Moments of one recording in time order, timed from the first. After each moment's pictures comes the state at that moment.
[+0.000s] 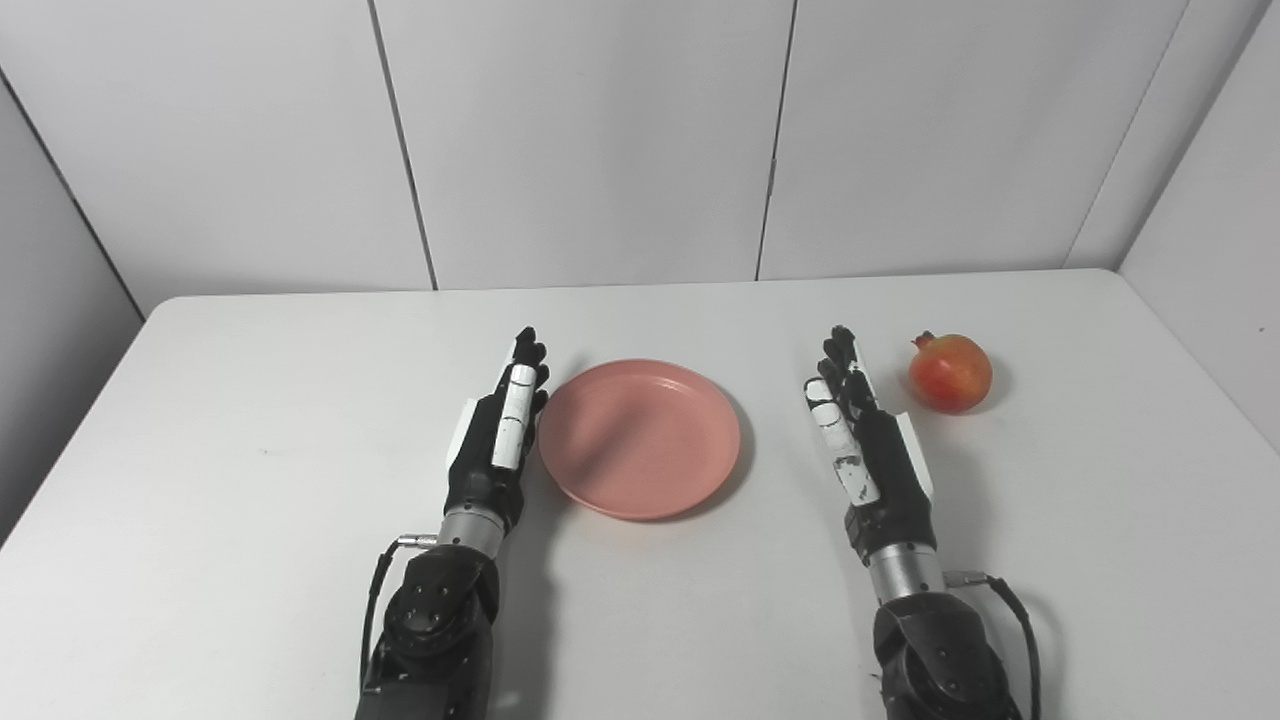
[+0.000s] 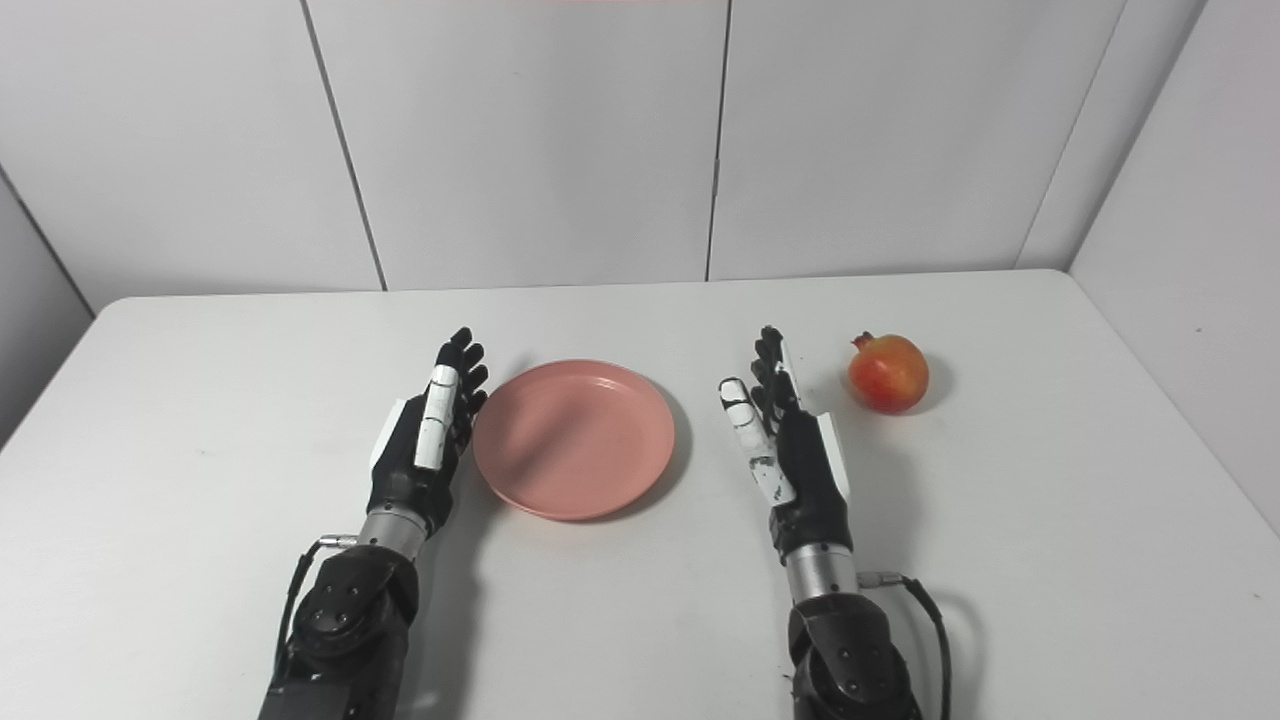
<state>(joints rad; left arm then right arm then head) -0.31 -0.08 -0.04 0.20 -0.02 0.11 -0.04 -0.15 0.03 0.02 -0.04 -0.02 0.00 -0.03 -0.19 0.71</state>
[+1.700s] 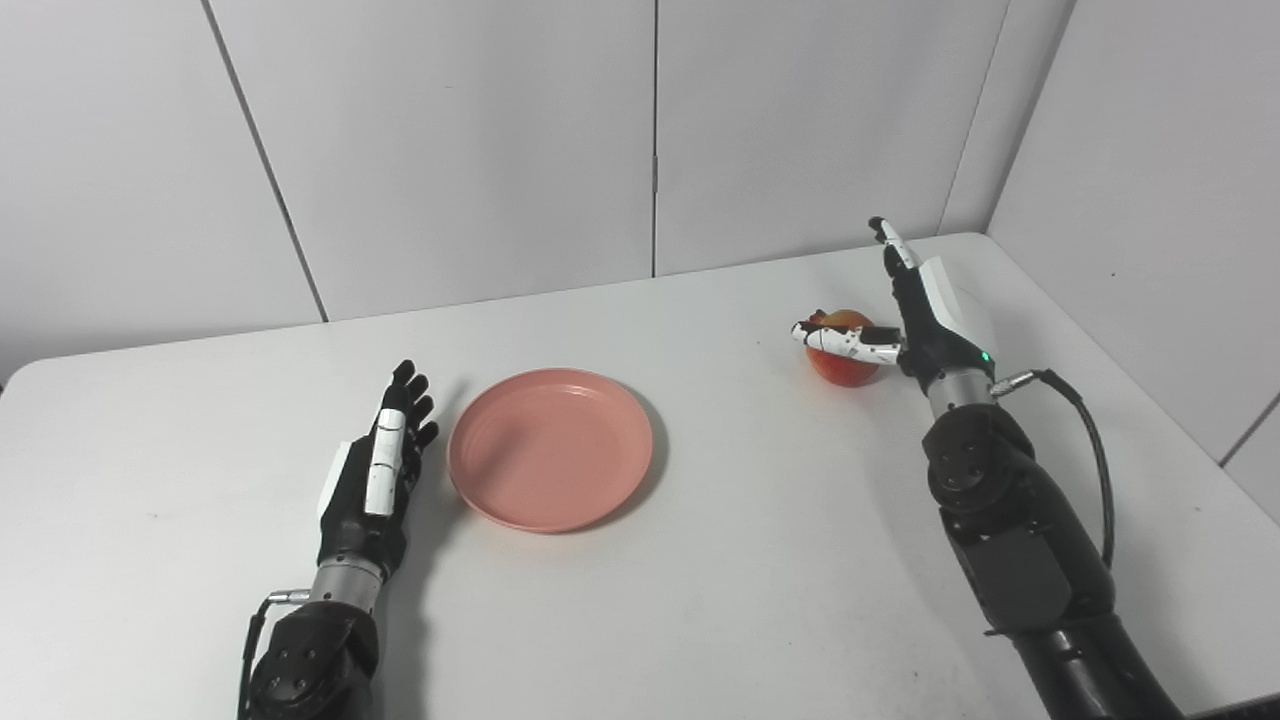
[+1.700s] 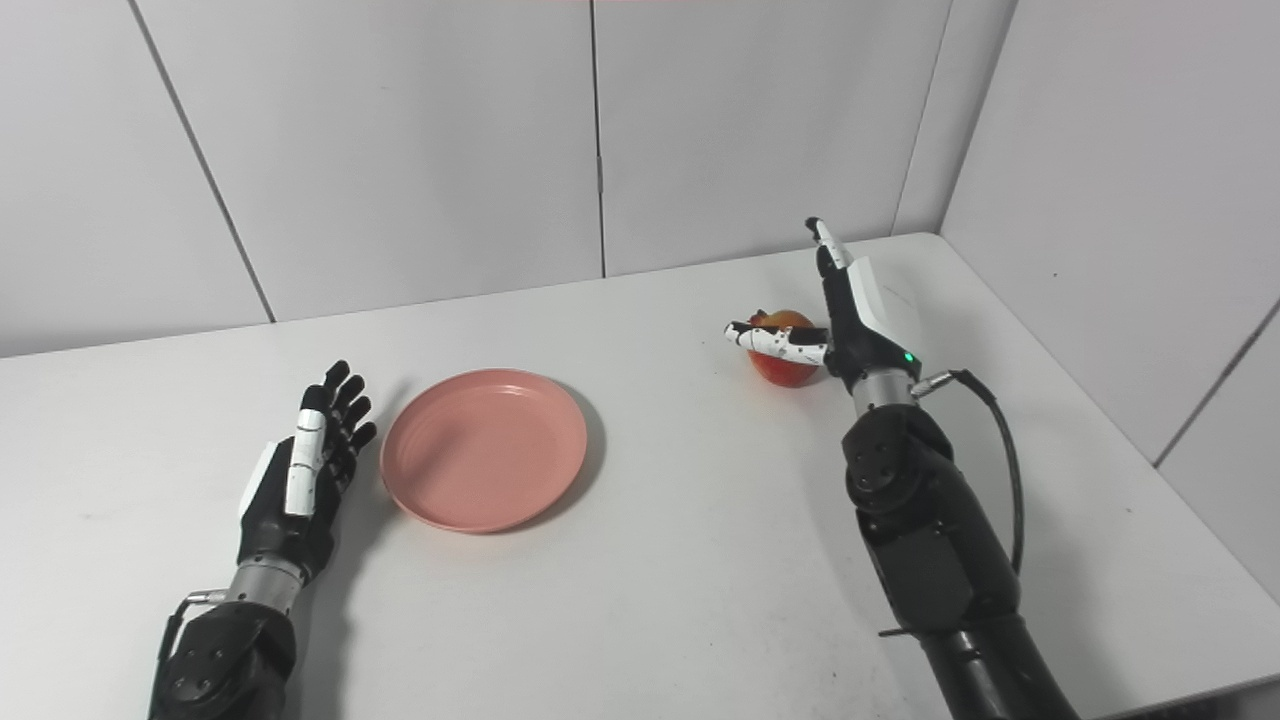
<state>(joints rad) -0.31 0.02 -0.03 0.24 -0.09 0.02 -0.14 -0.39 -0.34 -0.01 0.15 -0.58 0.26 -0.09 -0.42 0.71</state>
